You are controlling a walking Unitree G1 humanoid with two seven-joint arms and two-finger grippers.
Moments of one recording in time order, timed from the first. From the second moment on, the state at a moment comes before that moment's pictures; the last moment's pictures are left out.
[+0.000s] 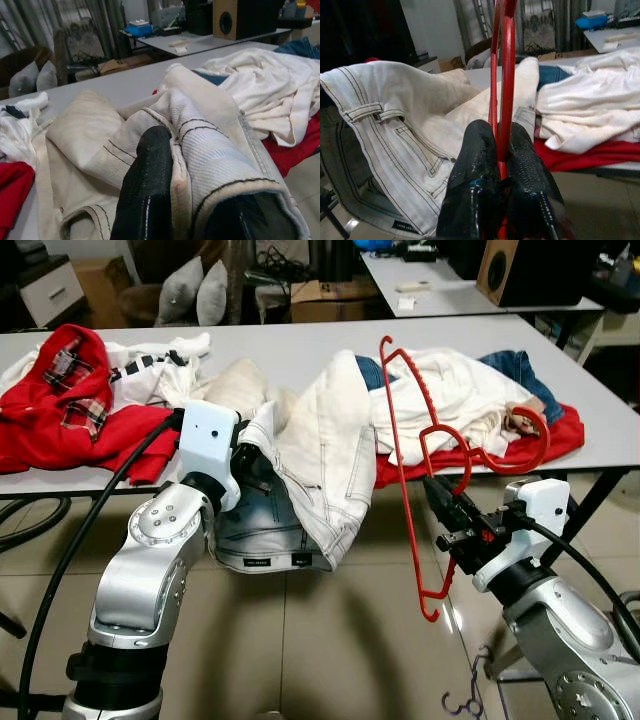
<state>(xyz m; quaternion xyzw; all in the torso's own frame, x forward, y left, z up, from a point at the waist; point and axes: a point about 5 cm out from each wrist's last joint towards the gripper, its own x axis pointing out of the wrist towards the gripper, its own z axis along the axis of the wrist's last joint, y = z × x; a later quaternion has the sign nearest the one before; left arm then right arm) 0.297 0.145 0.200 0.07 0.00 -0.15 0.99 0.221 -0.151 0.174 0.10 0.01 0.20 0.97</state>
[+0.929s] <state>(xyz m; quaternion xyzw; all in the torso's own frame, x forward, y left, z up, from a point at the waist) 0.293 0.143 0.170 0.12 0.07 -0.18 0.97 0.220 -0.152 0.163 0.07 0.03 0.20 0.98</state>
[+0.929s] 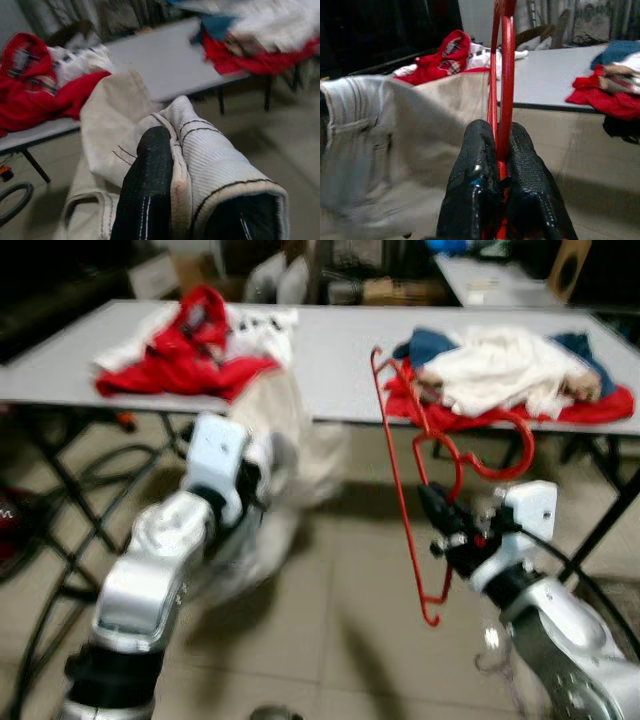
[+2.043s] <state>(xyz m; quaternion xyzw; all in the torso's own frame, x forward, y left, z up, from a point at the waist) 0.386 0.148 0.188 0.16 0.16 -0.16 0.96 0.211 -0.128 0.133 -0.01 0.14 0.38 0.91</state>
